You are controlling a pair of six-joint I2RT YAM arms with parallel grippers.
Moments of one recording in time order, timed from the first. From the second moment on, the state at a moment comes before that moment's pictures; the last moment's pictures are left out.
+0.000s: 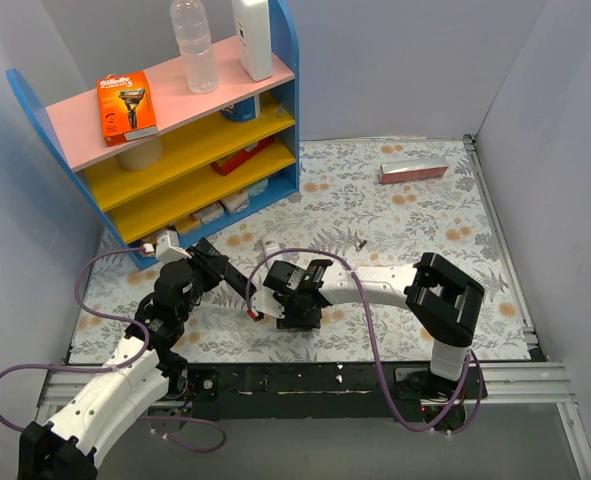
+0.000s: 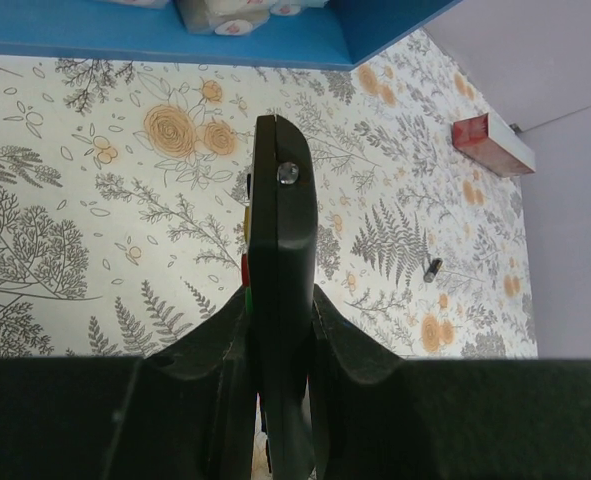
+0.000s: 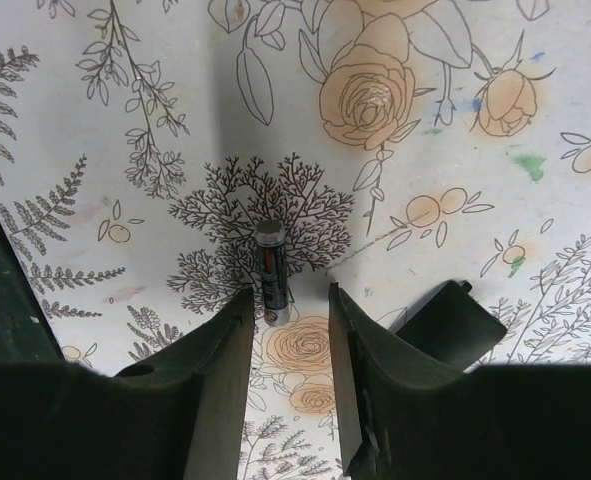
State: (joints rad) left arm -0.46 0.59 0.33 -0.07 -0.25 -0.87; right arm 1.17 1.81 1.17 -0.70 -0.10 -0.50
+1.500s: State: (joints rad) left arm -0.41 0.40 0.37 -0.13 -0.24 -0.79; right arm 1.04 1.92 1.51 -0.90 0.16 0.92
